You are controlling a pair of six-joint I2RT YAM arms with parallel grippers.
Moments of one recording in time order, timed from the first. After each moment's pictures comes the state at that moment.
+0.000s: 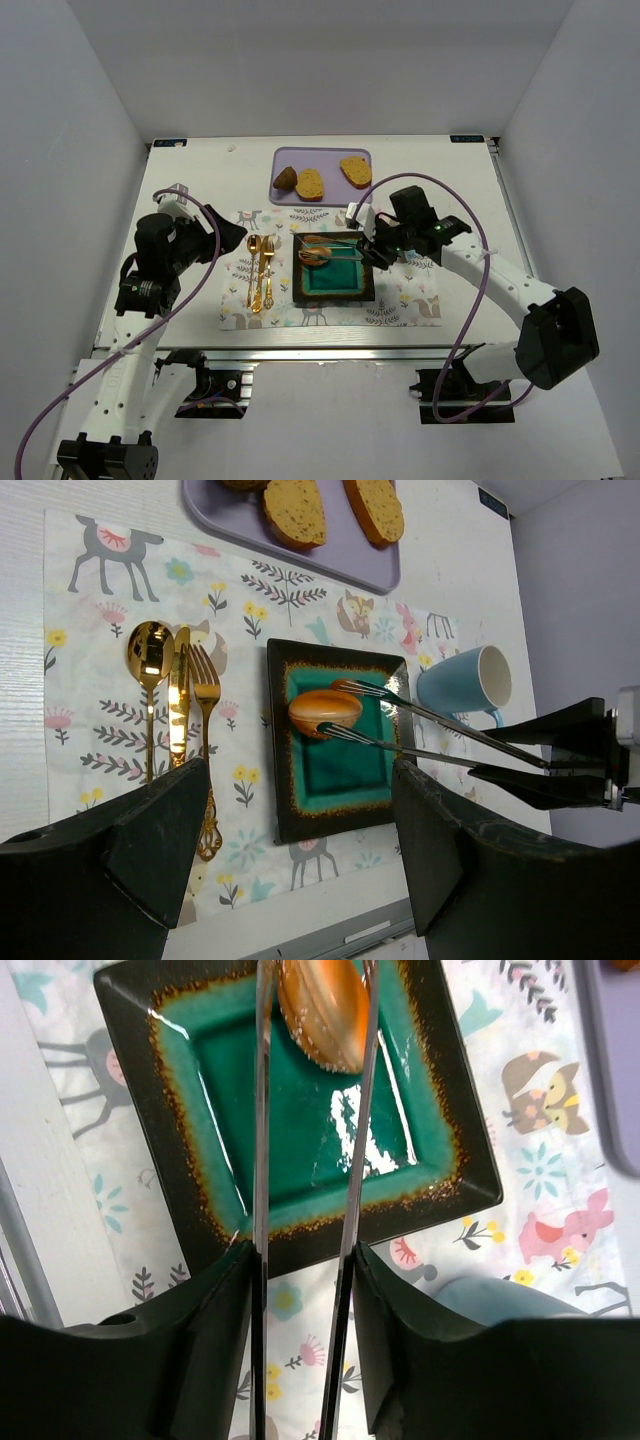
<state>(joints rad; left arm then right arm) -0.09 0.76 0.83 -0.47 0.30 -0.56 0.56 1.36 1.02 -0.53 -0.48 -0.64</state>
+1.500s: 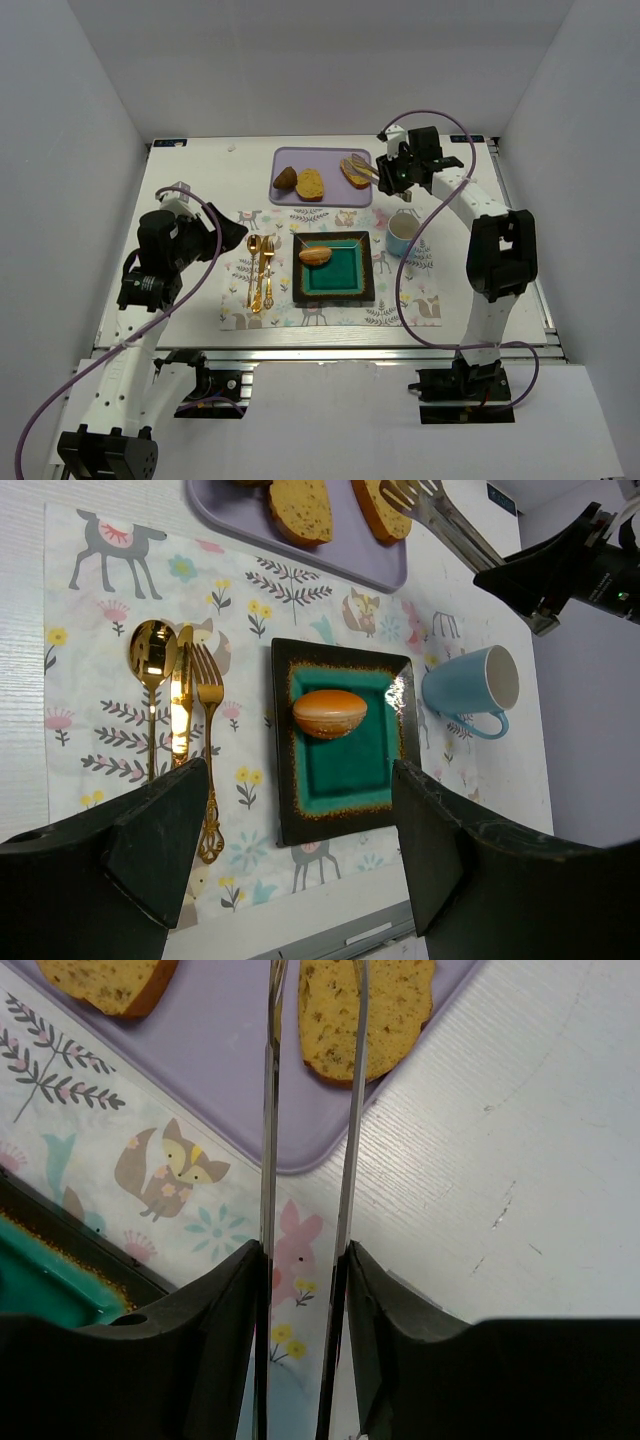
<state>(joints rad) -0.09 0.80 0.83 -0.45 0.30 -0.56 0.27 1.92 1.56 -0.38 -0.32 -0.26</state>
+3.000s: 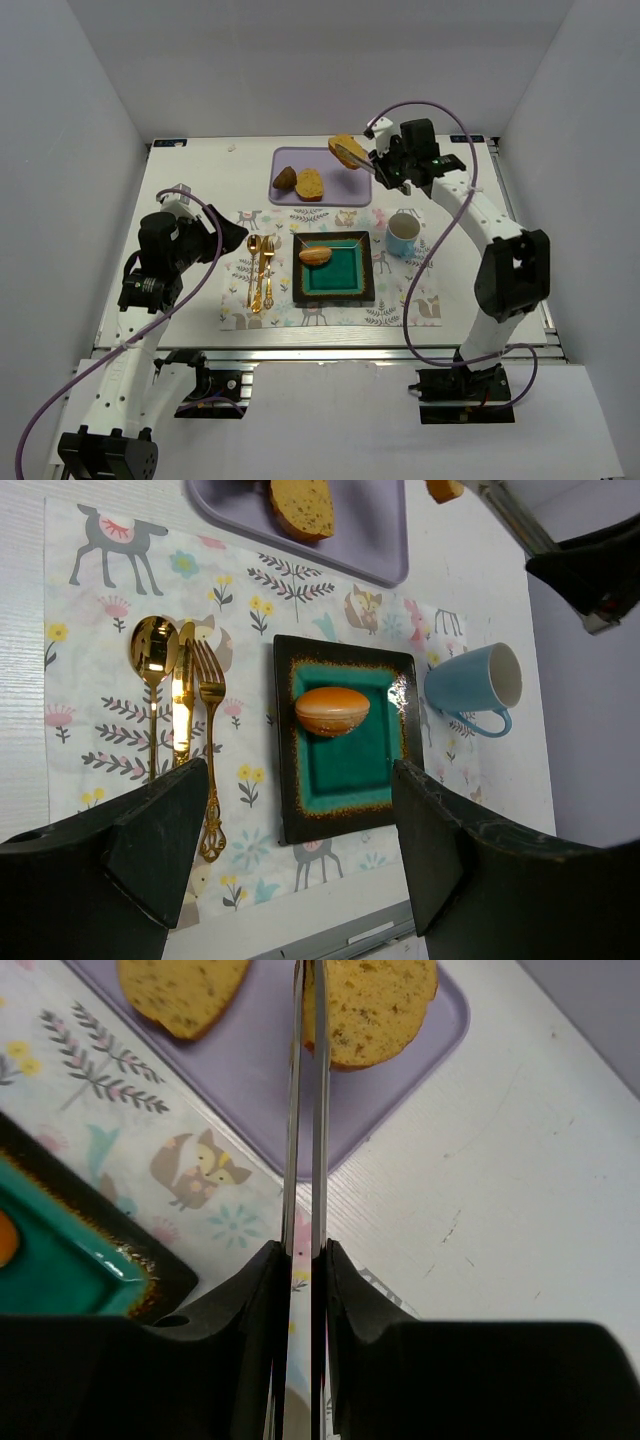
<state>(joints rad) -0.09 0.79 0.81 -0.45 0.30 -0.56 0.36 1.81 1.58 -0.44 -0.21 -0.40</state>
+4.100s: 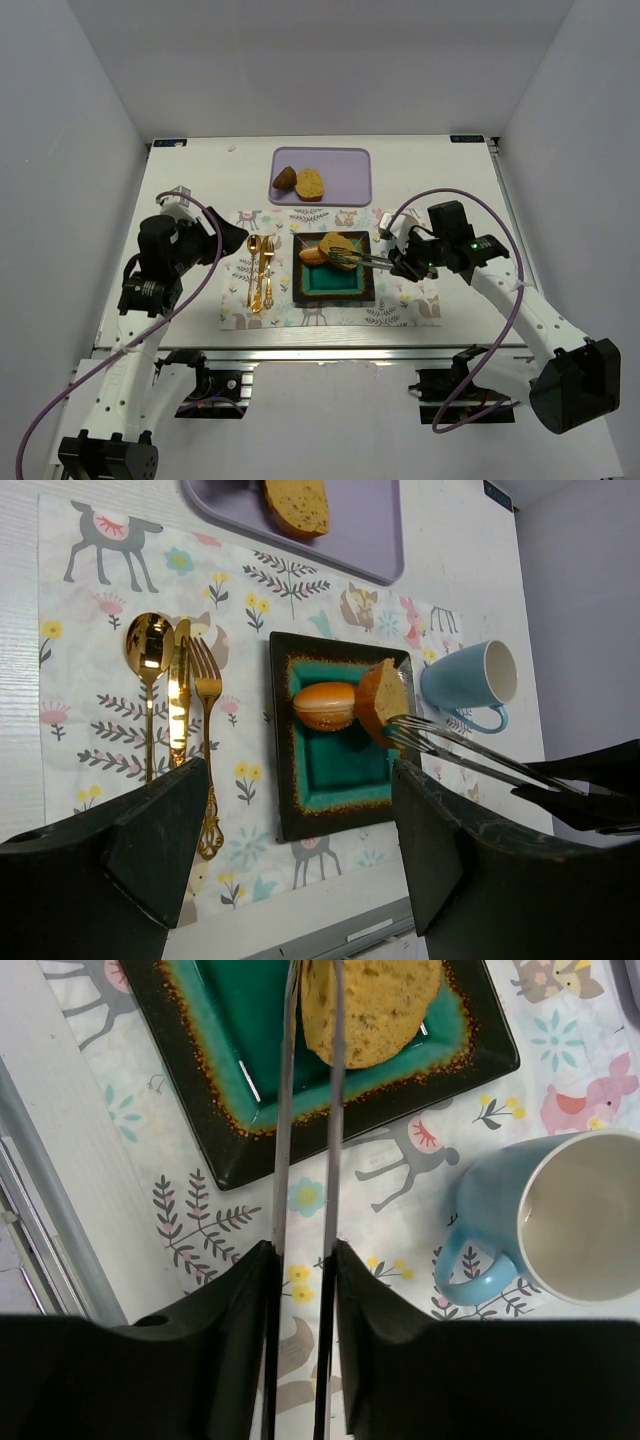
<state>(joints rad) -0.09 0.77 0.79 -0.44 0.30 -0.56 0.39 1.11 0.87 -0.66 -0.54 -0.69</state>
